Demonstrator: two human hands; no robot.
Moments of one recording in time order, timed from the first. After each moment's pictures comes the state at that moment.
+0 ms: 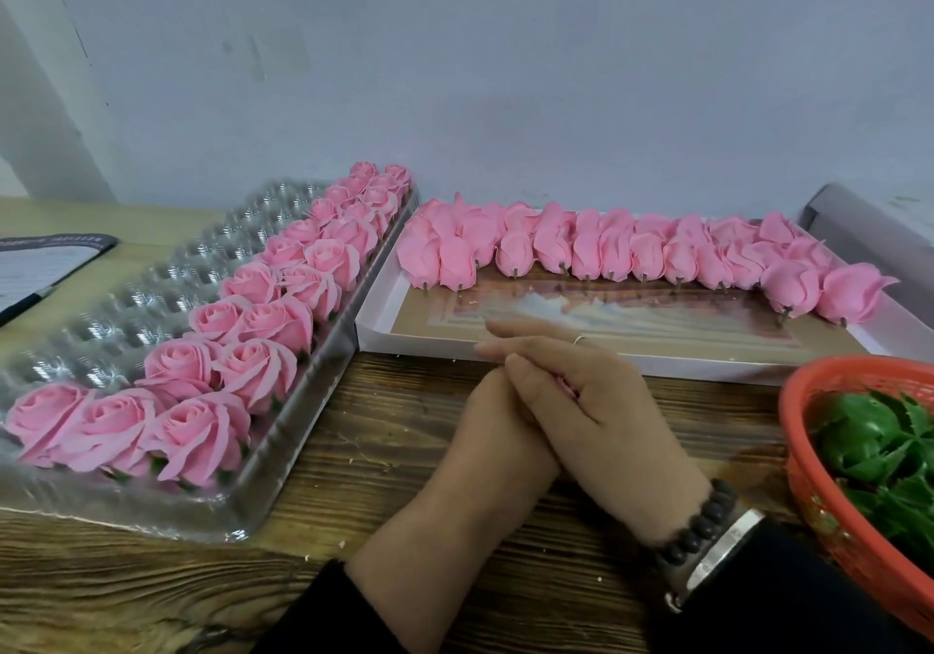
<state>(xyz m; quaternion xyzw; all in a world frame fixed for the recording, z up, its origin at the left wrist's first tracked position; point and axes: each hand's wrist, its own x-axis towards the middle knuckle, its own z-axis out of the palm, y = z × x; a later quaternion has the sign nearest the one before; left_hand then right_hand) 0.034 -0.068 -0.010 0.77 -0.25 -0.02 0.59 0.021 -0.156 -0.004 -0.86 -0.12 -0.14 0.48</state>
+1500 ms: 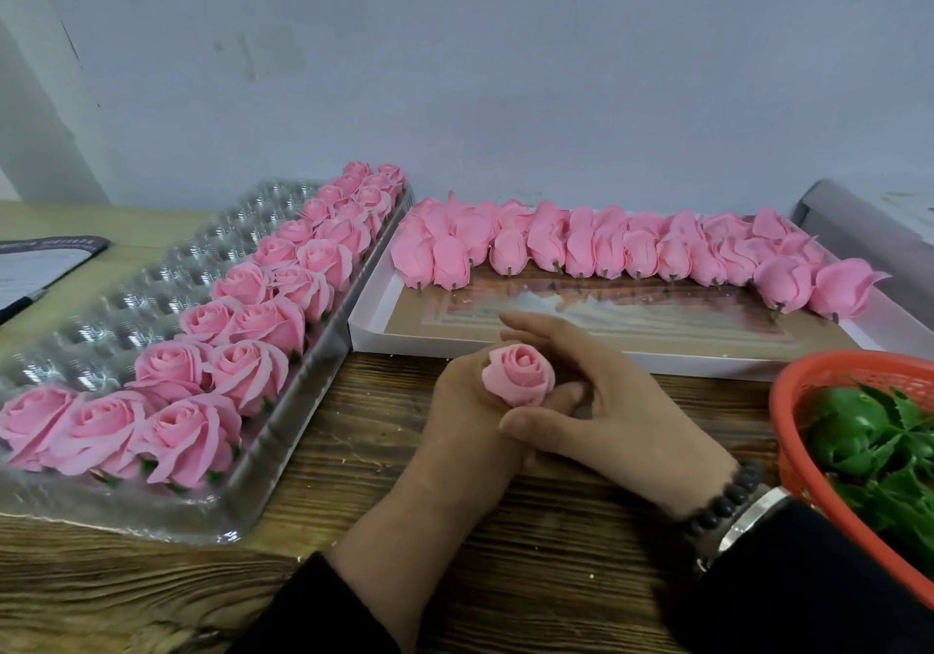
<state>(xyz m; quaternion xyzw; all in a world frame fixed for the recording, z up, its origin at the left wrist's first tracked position) 0.035 -0.053 0.000 0.71 -0.25 -0.05 0.65 0.022 -0.182 -0.005 -0.80 -0.13 -0.01 0.59</state>
